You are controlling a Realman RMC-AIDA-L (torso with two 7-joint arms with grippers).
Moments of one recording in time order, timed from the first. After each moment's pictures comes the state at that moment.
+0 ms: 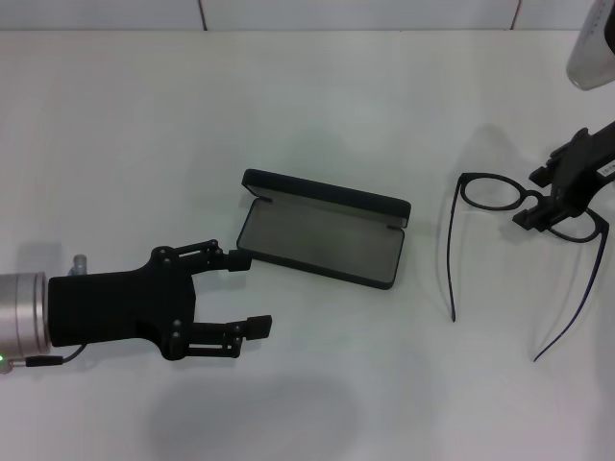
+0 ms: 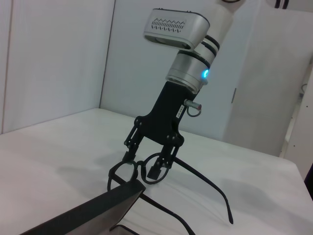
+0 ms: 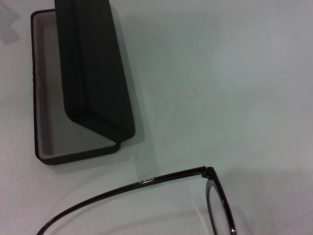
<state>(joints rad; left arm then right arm) -0.25 -2.00 1.09 0.69 1.64 1.64 -1.19 0.89 1.98 -1.16 -0.80 -2.54 -1.36 1.96</state>
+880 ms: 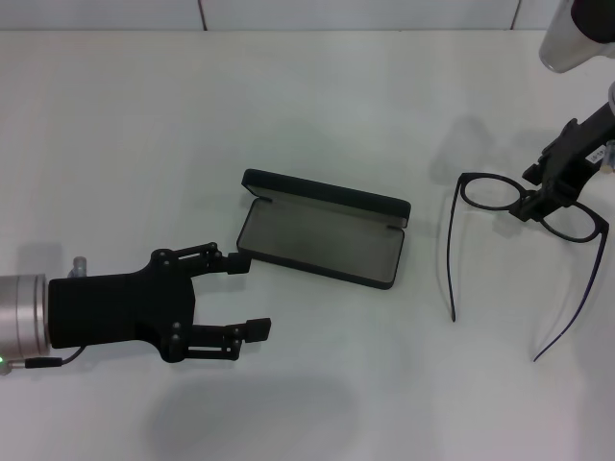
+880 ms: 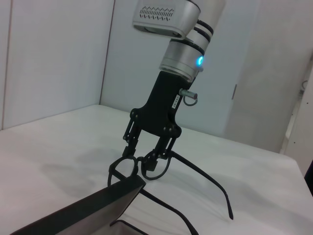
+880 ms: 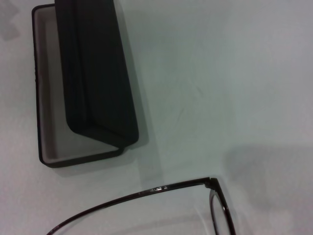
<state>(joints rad) -0.25 -2.00 1.09 0.69 1.65 1.63 -1.19 1.00 1.97 -1.16 -0.71 -2.60 -1.38 2.02</state>
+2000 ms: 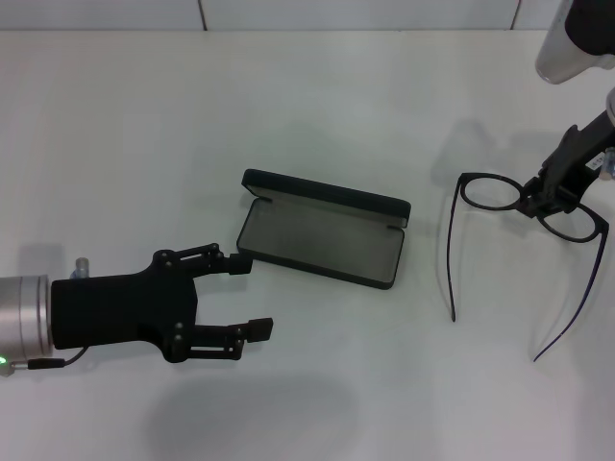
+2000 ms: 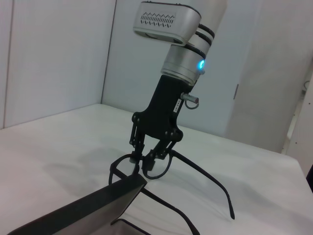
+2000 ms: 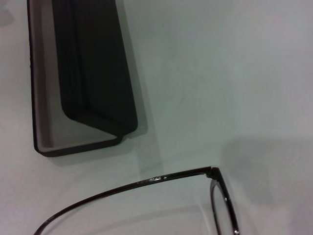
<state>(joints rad) -0.25 -2.01 1.09 0.68 1.65 1.63 -1.19 1.01 1.97 -1.17 -0.68 -2.62 -1.36 2.01</state>
